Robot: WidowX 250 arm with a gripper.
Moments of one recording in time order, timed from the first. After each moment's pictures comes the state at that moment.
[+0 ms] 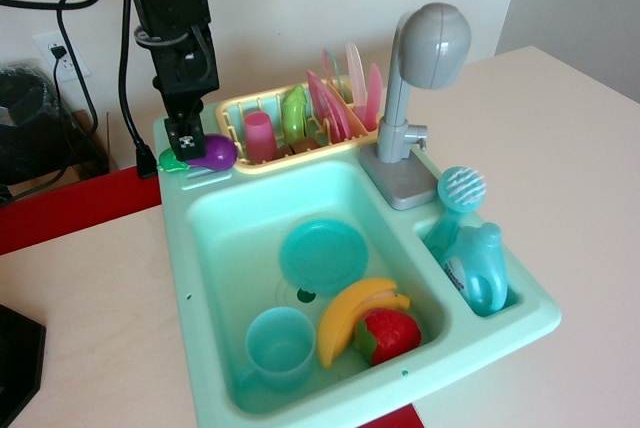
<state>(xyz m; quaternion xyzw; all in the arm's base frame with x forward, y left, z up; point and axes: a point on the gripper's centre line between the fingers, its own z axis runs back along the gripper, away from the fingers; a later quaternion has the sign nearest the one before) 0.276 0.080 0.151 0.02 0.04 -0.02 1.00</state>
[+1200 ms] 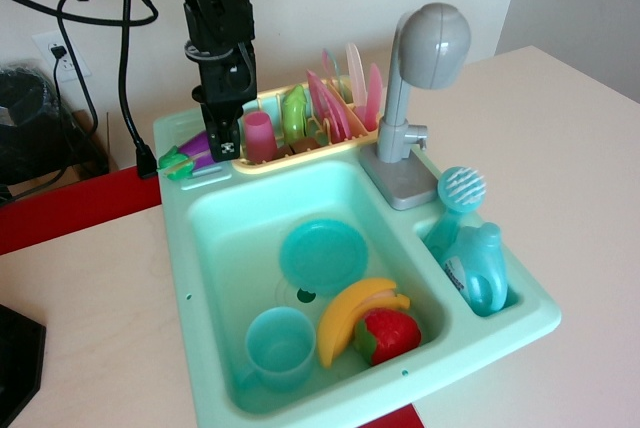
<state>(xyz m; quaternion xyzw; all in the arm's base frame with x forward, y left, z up) 0.305 0.084 0.128 0.03 0.06 -0.03 1.00</state>
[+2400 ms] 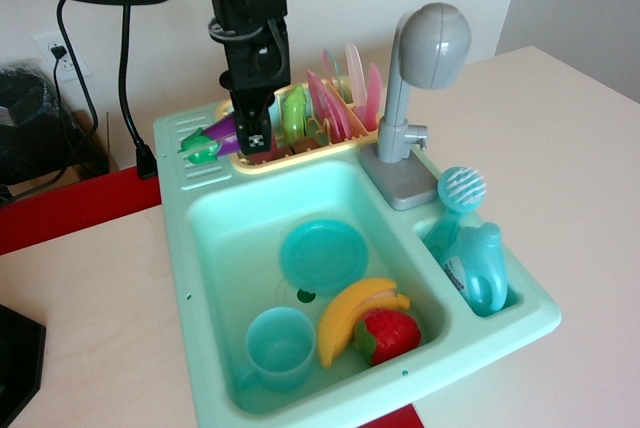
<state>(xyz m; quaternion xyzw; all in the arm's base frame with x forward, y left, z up) 0.340 0.044 0.157 0.03 0.01 -0.08 1.00</state>
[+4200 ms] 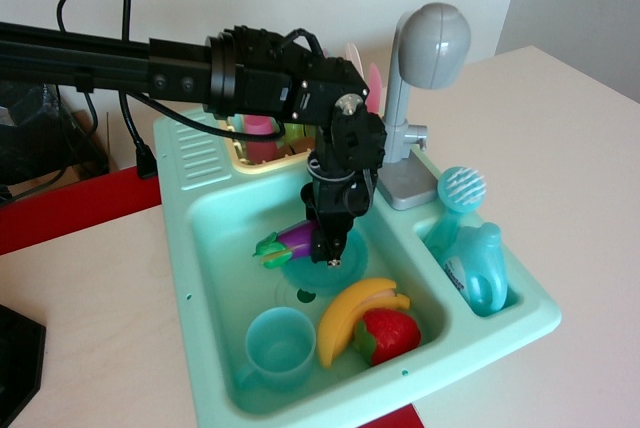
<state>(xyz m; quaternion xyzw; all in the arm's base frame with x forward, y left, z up) 0.366 -0.025 0.067 0.02 0.05 -0.11 0.99</state>
